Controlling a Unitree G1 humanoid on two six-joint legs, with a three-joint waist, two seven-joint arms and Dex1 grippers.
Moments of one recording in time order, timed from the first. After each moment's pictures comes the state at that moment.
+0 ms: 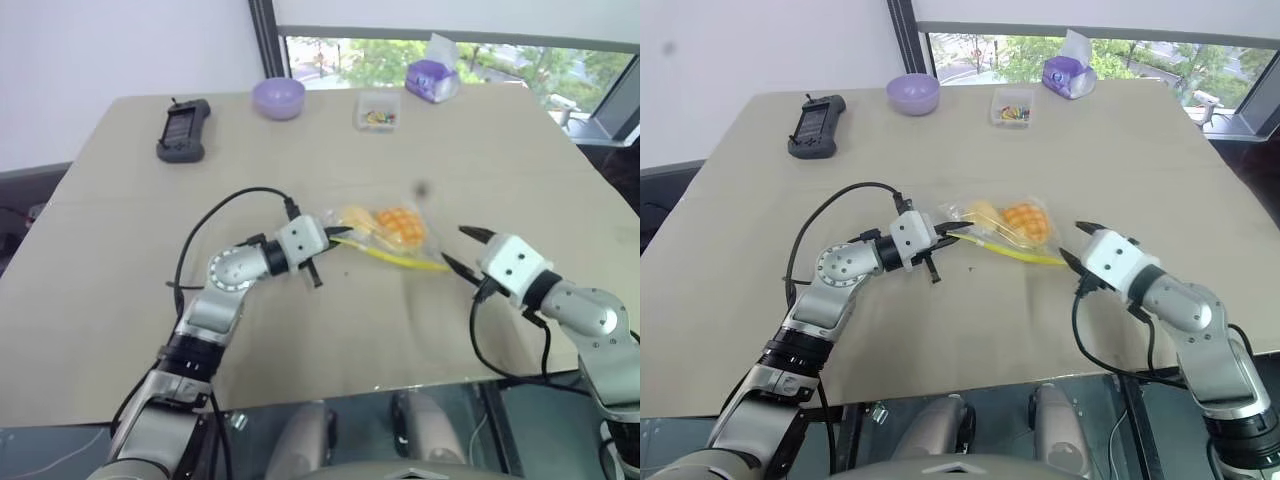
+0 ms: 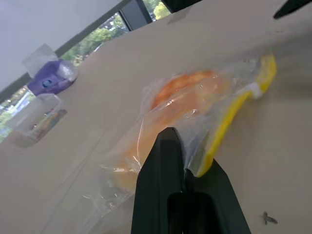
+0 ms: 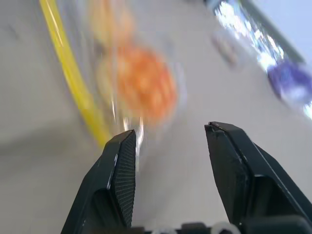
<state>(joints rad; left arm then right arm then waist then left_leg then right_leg) -0.46 0.48 -0.18 0.16 -0.08 -0.19 -0.83 -0.14 -0.61 0.07 -0.52 -0.10 0.26 0.65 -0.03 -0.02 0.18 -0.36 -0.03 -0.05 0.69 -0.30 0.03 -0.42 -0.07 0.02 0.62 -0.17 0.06</state>
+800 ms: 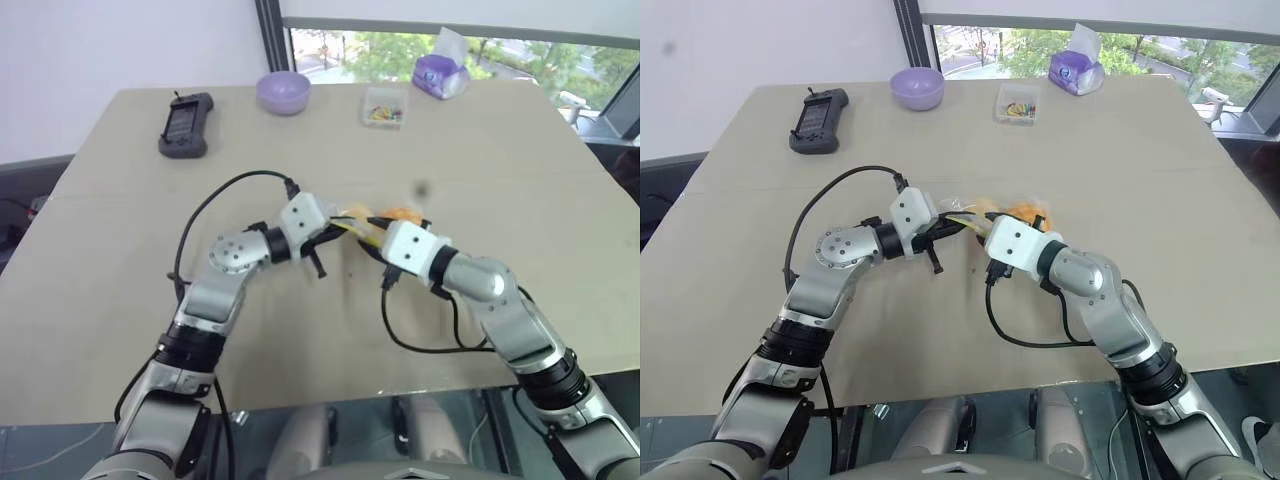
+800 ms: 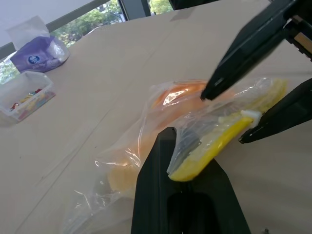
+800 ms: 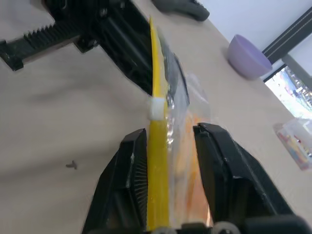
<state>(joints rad) -0.51 0.47 -0.16 0.06 -0.14 0.08 -0.85 -0.42 -0.40 0.38 -0.33 -0.26 0.27 0.61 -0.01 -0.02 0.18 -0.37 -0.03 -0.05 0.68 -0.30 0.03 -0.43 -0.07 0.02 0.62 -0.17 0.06</state>
